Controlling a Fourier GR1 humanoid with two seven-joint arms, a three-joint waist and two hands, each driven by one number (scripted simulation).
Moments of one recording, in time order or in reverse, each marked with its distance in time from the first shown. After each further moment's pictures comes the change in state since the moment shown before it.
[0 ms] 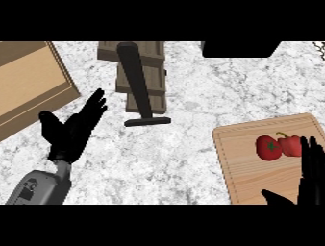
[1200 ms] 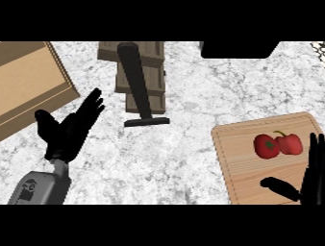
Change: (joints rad) left arm 0.018 -0.091 0.133 0.000 -0.104 -0.121 0.034; right arm -0.134 -0.032 -0.161 0.310 -0.092 -0.205 -0.108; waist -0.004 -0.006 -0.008
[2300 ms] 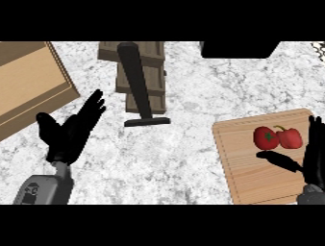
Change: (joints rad) left arm 0.020 -0.065 0.048 -0.029 -0.069 -0.043 0.018; right arm -0.275 -0.111 -0.127 0.428 -0.168 -0.063 -0.161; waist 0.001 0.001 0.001
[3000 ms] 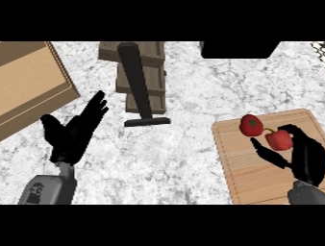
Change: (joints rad) left arm 0.002 -0.028 0.011 0.022 -0.033 -0.013 -0.023; right arm -0.053 0.005 0.035 0.107 -0.039 -0.112 -0.175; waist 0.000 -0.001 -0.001
